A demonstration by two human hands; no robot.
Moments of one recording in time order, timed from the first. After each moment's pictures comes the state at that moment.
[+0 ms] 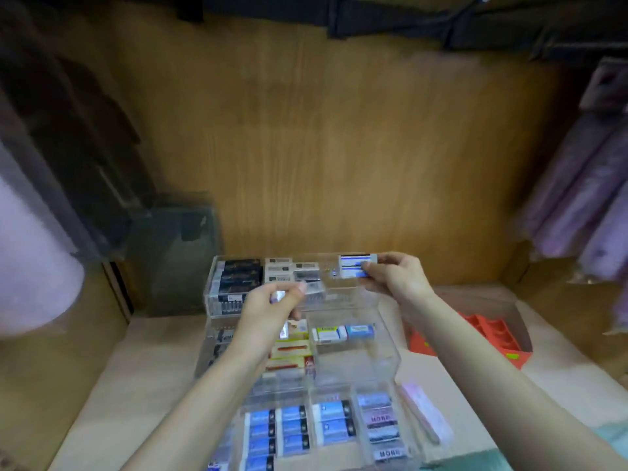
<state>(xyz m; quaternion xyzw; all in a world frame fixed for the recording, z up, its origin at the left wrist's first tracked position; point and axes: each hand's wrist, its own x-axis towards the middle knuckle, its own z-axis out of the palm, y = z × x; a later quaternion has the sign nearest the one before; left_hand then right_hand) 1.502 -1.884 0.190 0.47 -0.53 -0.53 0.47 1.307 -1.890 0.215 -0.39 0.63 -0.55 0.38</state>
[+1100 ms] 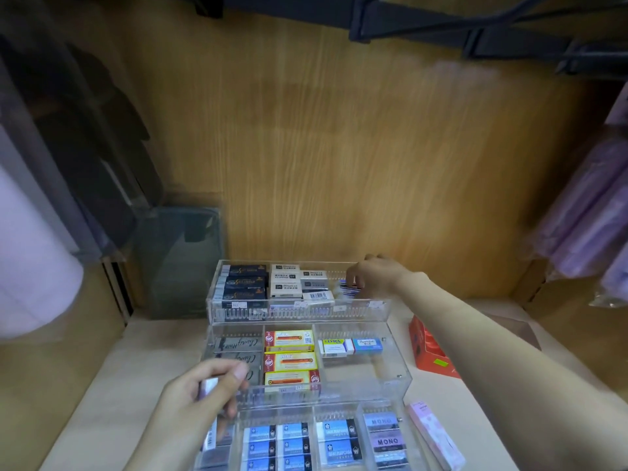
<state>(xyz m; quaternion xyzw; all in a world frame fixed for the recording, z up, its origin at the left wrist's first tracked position) 1.580 -1.826 0.167 0.52 -0.46 -0.54 0.47 1.286 -1.980 0.197 -0.77 0.62 0.11 -0.01</state>
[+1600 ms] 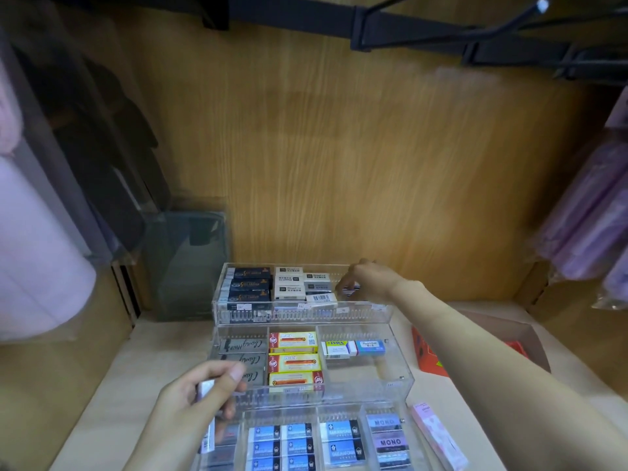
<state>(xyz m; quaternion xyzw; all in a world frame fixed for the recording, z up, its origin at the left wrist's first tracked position) 1.585 -1.821 0.174 0.52 -0.44 -0.55 0.48 1.296 -1.982 0.191 -0.80 0.60 0.04 0.02</state>
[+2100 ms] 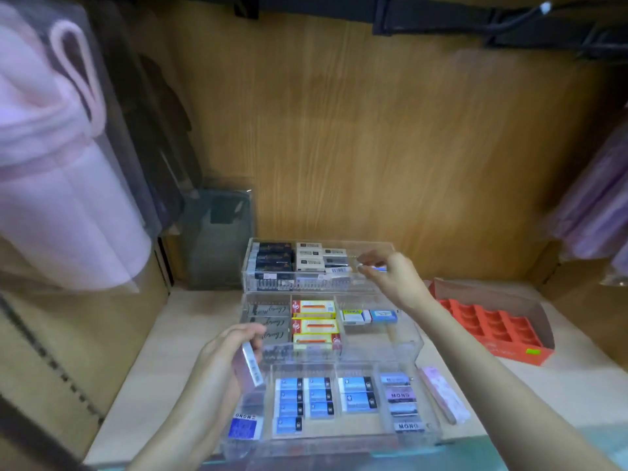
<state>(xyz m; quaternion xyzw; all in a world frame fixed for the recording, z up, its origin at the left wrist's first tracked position) 1.587 -1.807 0.176 0.46 -0.31 -0.64 0.53 1.325 -1.904 0.188 -0.67 0.65 -0.33 0.14</state>
